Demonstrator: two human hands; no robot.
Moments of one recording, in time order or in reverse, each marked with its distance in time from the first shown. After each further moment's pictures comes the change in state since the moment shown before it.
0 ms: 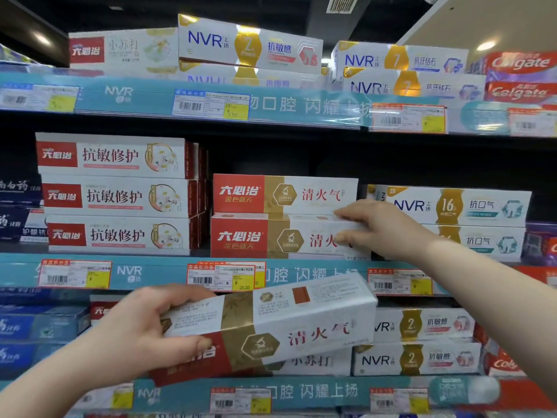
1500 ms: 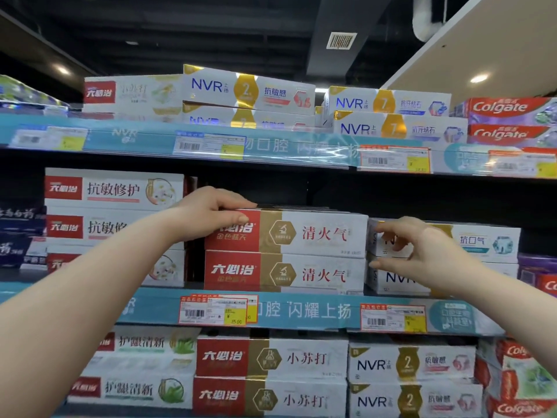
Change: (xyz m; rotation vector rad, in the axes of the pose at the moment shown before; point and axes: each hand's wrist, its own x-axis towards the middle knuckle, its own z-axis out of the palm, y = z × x) left_hand 0.153 0.050 -0.053 0.220 0.047 0.107; right_hand -0.028 0.026 -0.042 -0.005 0.179 0.047
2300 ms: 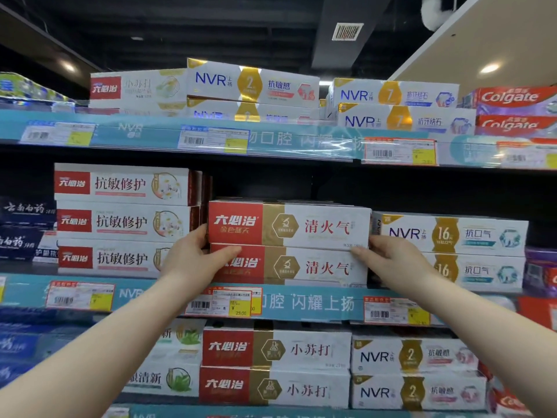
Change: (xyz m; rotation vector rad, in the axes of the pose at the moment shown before) left_hand -0.059 -0.016 0.062 -0.335 0.410 -0.401; right_hand -0.001 -0.025 0.040 0.419 -0.118 0.243
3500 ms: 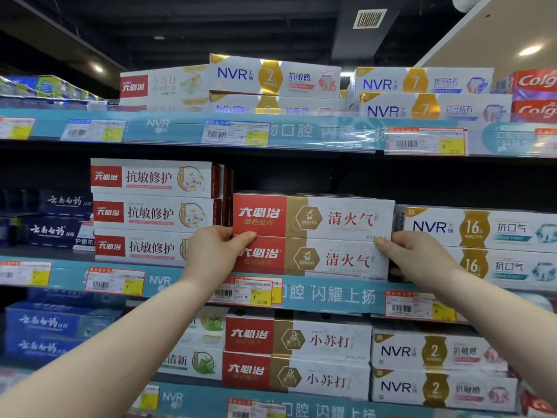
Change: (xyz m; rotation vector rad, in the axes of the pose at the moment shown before) left_hand -0.001 -0.002 0.003 0.049 0.155 0.036; right_hand 0.001 -0.001 0.004 0.055 -0.001 0.139
